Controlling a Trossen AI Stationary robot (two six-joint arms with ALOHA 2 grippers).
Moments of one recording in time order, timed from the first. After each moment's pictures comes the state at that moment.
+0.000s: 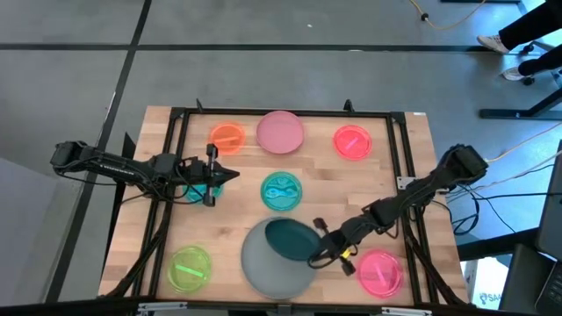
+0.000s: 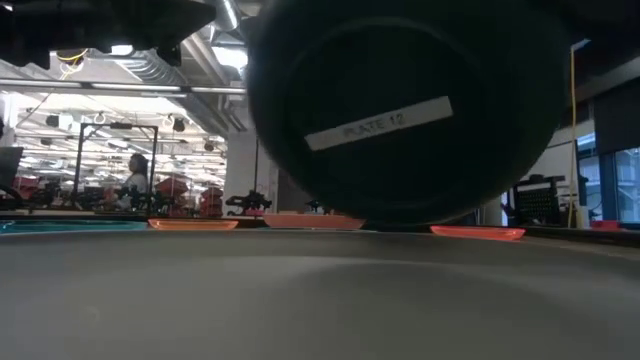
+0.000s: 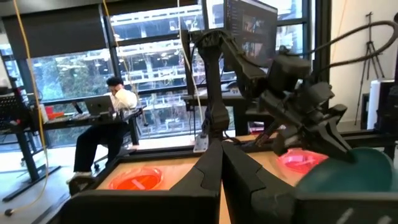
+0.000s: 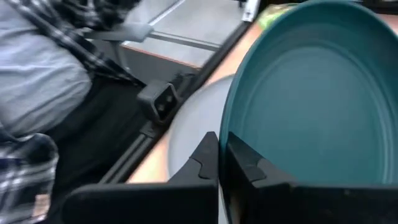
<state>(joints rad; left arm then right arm) -0.07 0.74 0.23 0.67 -0.12 0.11 0.53 1.54 0.73 0.39 -0.11 0.10</state>
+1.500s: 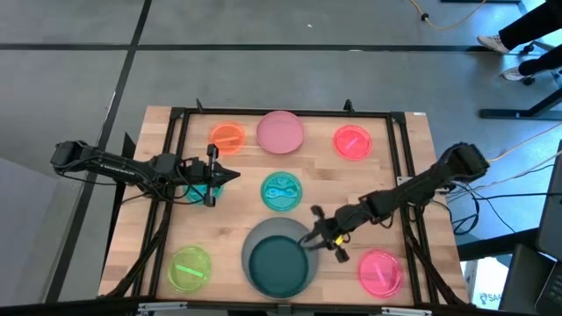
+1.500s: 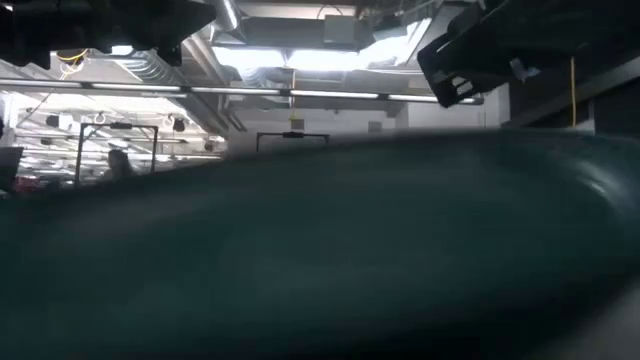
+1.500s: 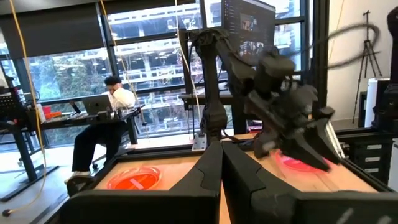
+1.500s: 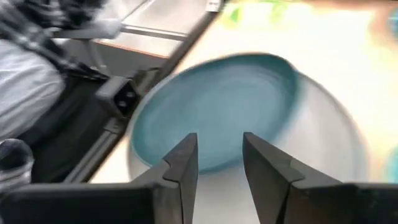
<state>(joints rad) -0.07 0.75 0.23 0.67 -0.12 0.11 0.42 1.49 0.73 0.29 -0.13 0.09</state>
